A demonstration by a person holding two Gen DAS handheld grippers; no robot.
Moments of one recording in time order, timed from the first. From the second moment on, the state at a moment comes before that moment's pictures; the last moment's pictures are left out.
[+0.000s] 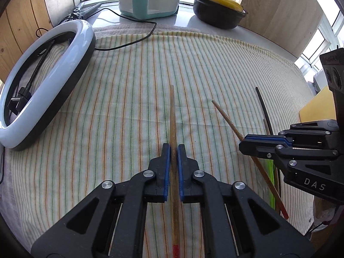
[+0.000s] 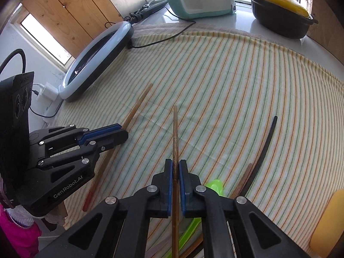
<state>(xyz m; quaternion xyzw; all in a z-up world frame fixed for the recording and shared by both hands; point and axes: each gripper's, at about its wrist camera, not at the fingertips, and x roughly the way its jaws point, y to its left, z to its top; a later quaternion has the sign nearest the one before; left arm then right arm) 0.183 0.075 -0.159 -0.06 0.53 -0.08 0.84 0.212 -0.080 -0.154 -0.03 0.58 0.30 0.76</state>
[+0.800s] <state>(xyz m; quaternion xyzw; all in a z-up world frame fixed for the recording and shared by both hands) 0.124 0.062 -0.076 -0.13 0.41 -0.14 0.89 0.152 -0.141 -0.073 0.05 0.46 0.31 0.83</state>
